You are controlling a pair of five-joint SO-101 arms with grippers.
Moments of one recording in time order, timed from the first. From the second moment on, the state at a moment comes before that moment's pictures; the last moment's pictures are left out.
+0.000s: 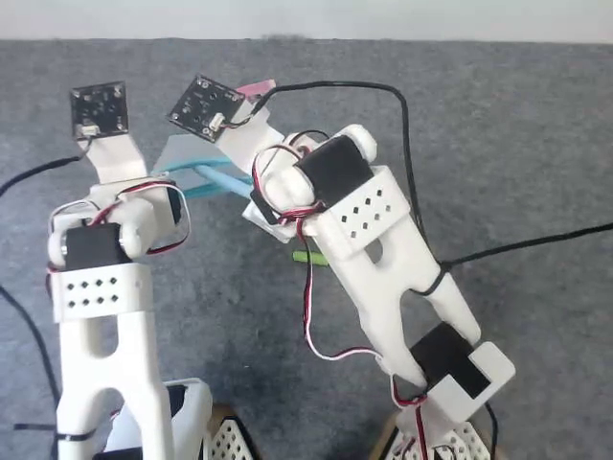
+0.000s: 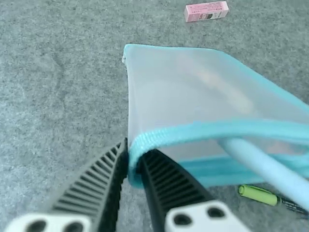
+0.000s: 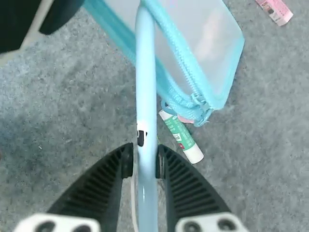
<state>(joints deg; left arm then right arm) -14.5 -36.1 32.3 67.1 6.8 -43.6 6.9 -36.6 100.6 21.1</state>
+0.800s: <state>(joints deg) -8.7 -36.0 36.7 67.5 -1.5 -37.3 19.0 -38.7 100.6 21.1</state>
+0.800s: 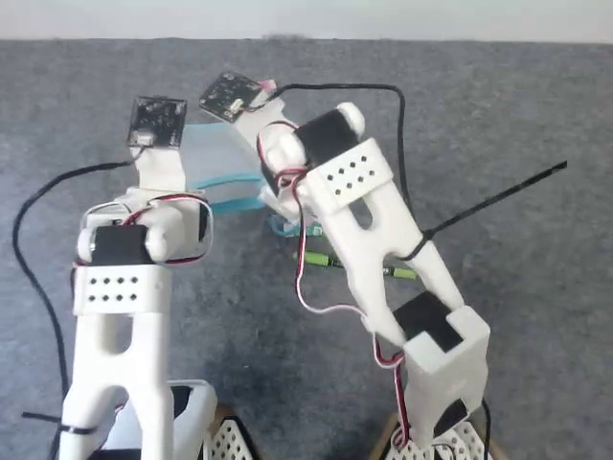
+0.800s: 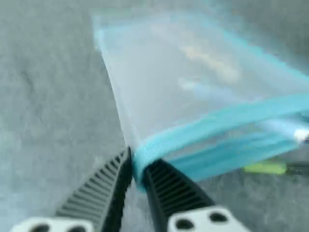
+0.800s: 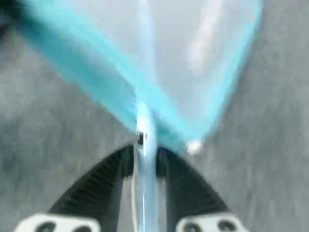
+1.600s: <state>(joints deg) -9.0 -52.7 49.3 66.5 0.7 -37.9 19.3 -35.5 99.7 11.5</state>
